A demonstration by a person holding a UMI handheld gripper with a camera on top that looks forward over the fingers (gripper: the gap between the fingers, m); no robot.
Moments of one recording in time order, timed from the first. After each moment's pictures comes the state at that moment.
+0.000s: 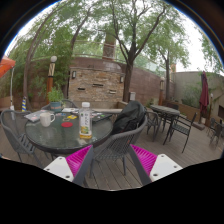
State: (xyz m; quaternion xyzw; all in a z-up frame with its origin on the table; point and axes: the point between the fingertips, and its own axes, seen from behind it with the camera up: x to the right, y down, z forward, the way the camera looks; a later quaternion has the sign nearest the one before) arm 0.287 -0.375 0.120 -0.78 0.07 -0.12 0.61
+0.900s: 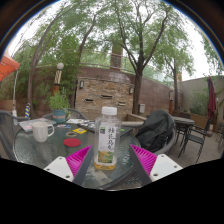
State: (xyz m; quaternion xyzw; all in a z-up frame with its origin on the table) arm 0.223 -0.142 0.091 -0.74 0.03 -0.10 0.67
